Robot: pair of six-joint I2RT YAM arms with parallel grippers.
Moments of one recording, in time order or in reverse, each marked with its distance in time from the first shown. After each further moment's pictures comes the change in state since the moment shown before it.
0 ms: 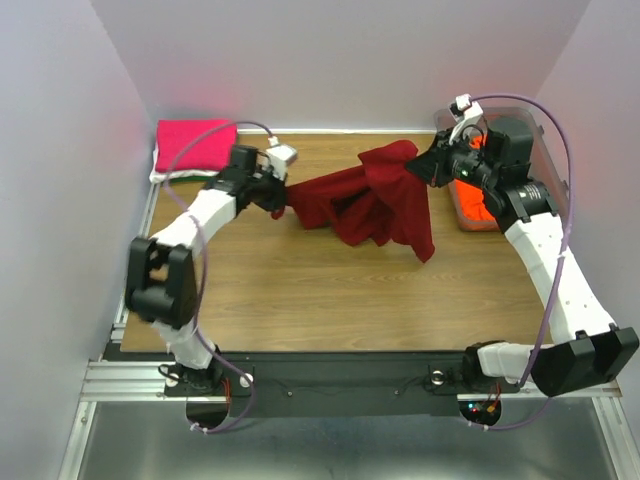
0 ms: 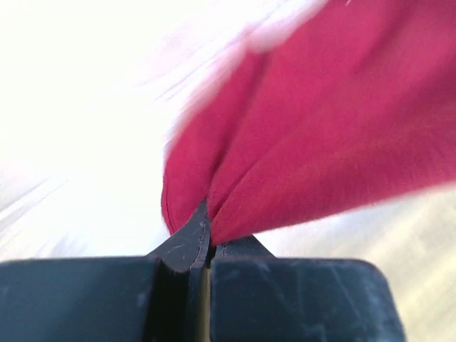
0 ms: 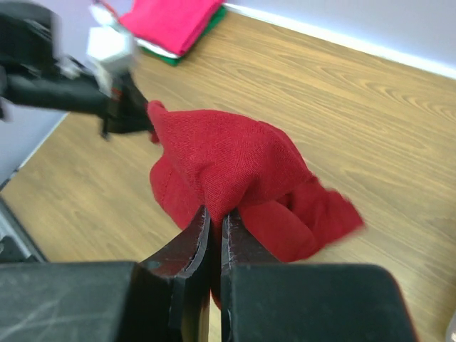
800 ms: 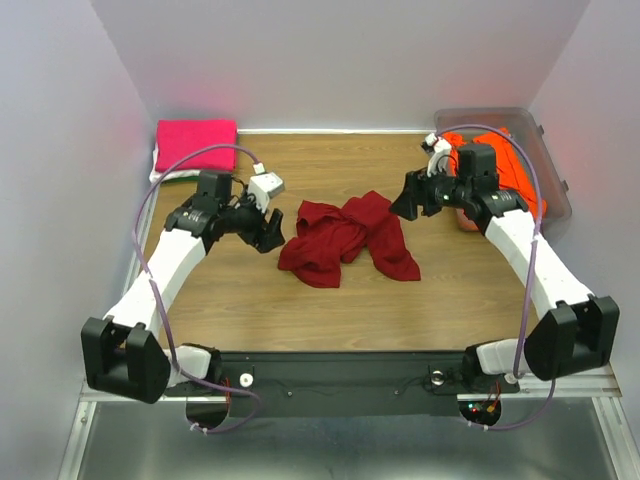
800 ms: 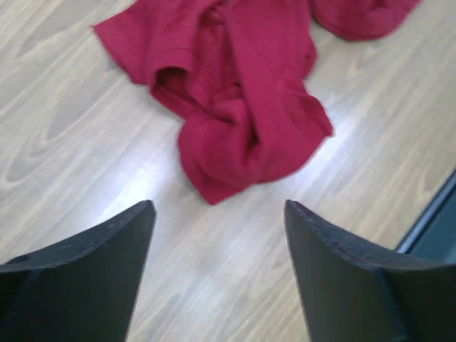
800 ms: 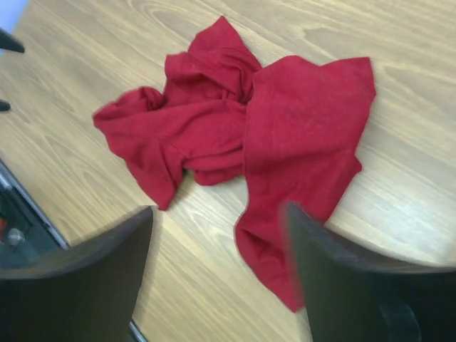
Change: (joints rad) left arm 0.055 -0.465 -0.189 -0.312 0.198 0.134; right arm 0.002 0.090 -0.183 -0.061 -0.062 -0.093
